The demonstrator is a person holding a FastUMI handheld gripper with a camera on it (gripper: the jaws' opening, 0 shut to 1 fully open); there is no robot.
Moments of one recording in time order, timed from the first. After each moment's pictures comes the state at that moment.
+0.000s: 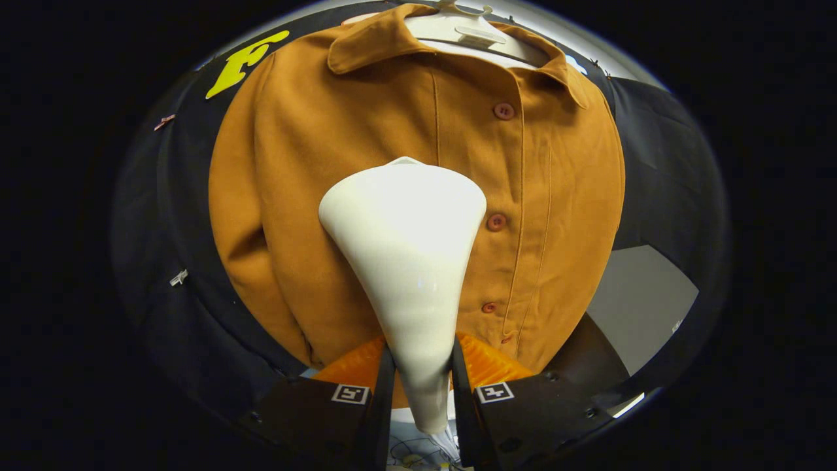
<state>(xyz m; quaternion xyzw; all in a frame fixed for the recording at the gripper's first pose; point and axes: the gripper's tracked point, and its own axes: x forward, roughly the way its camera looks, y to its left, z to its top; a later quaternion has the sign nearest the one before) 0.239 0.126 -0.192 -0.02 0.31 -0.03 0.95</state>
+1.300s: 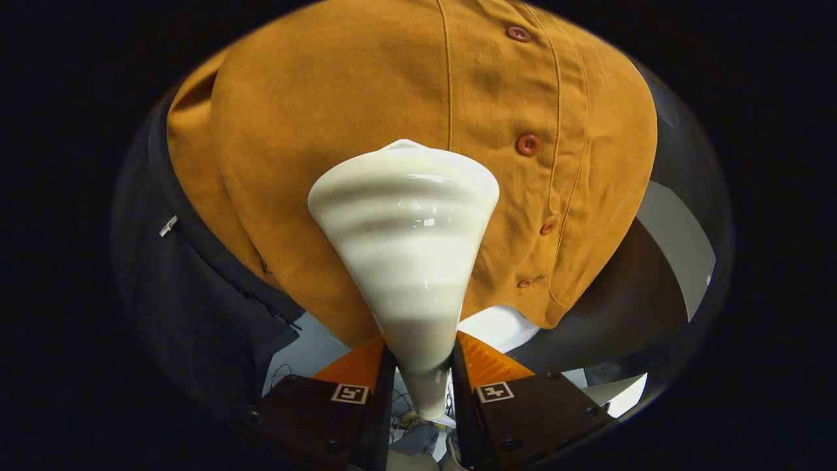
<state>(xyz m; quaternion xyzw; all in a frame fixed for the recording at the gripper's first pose) 0.178 0.109 -0.298 -0.01 0.48 -0.02 0.88</state>
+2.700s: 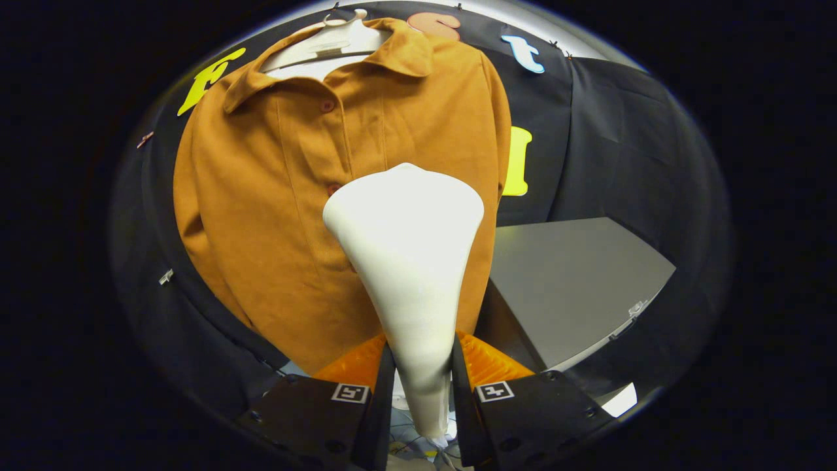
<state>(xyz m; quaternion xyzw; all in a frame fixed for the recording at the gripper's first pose) 0.212 0.027 -0.187 0.00 0.32 -0.08 0.94</state>
